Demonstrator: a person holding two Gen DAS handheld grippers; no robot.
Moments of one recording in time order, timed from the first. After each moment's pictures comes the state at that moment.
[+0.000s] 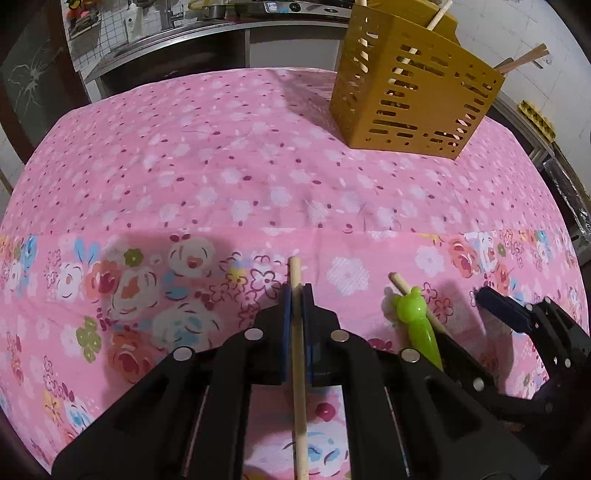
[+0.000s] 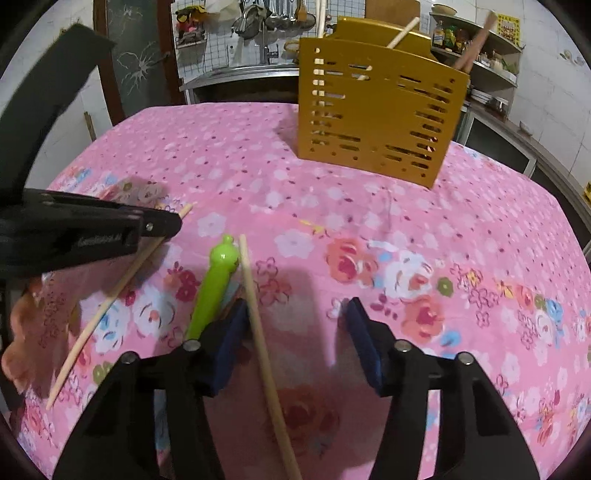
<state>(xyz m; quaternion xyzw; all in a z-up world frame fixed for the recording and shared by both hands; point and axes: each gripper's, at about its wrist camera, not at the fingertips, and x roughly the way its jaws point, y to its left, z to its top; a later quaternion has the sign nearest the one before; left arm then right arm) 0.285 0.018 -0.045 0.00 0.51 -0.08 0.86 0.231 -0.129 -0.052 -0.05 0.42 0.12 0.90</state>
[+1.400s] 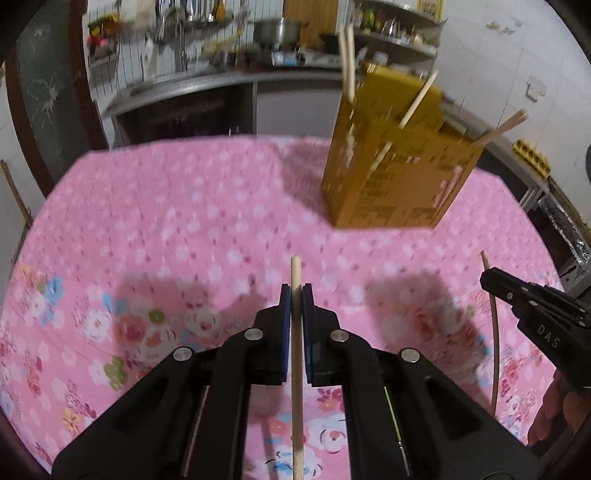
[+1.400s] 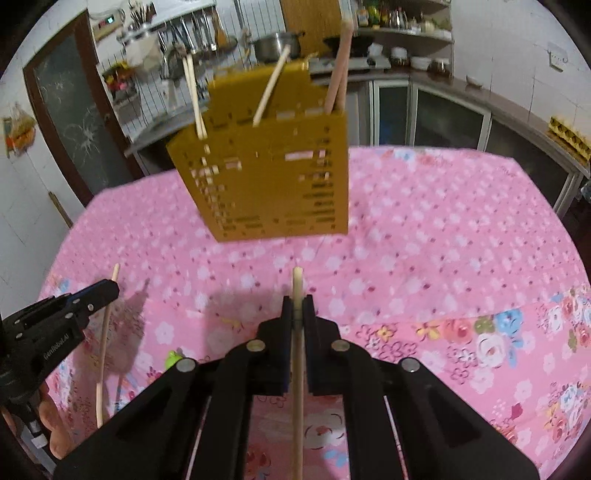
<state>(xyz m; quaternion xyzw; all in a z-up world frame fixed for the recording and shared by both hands) 0.276 0.010 0.015 -0.02 0.41 -0.06 0.91 0.268 -0.211 0.014 0.08 0.40 0.05 0.91</state>
